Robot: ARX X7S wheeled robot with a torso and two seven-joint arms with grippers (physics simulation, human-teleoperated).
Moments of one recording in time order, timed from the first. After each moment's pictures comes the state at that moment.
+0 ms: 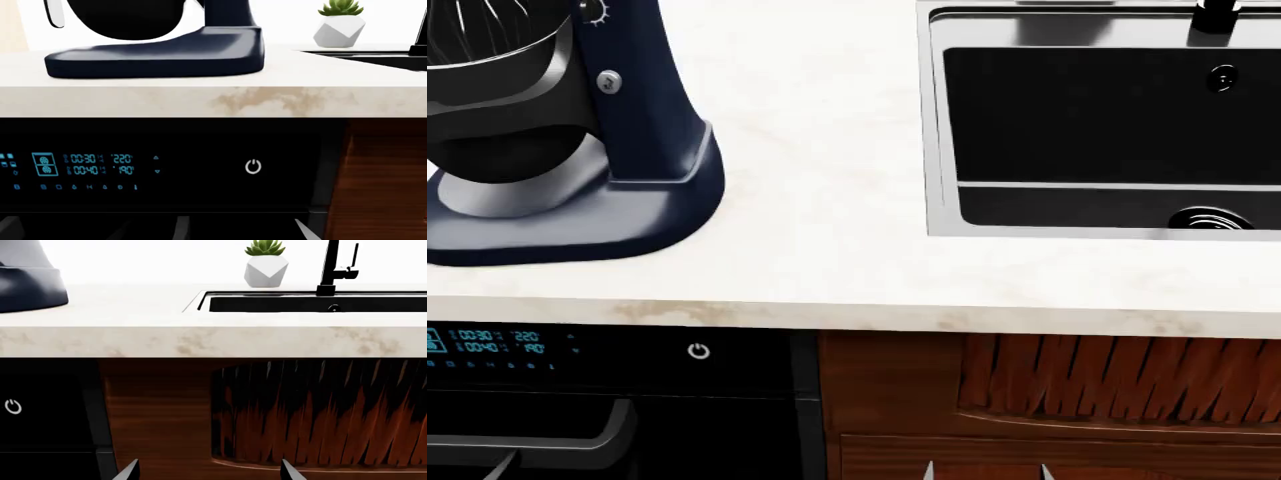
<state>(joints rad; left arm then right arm) 0.00 0.00 0.00 0.00 0.00 0.00 0.00 0.00 0.00 0.00 0.00 0.00 0.00 0.00</state>
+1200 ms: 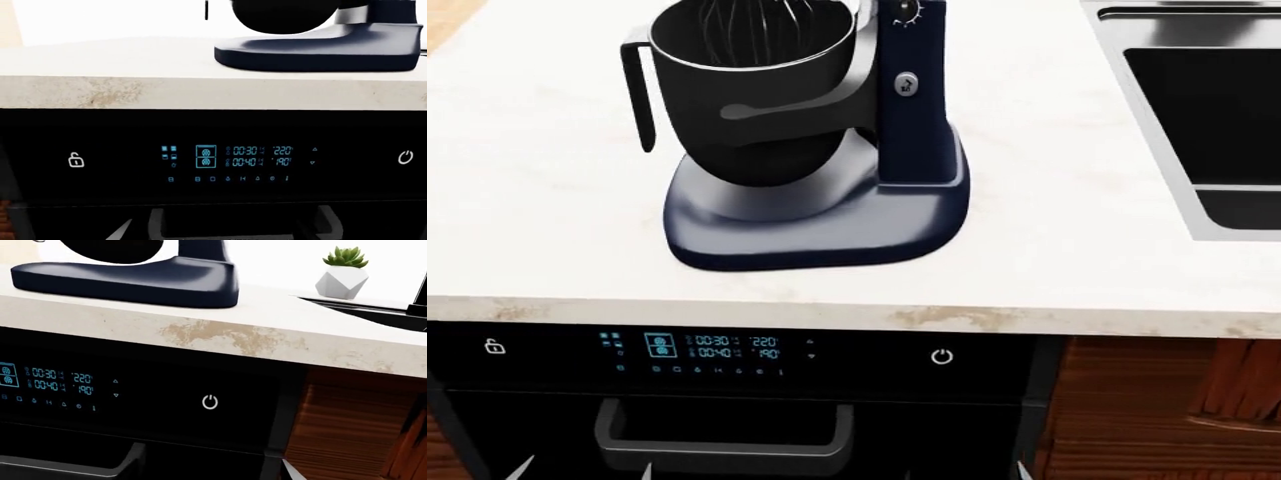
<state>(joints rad) 0.01 -0.10 0.12 0.02 -0.12 -0.02 -0.06 0.01 0.11 -0.16 0.00 0.01 0.02 0.11</state>
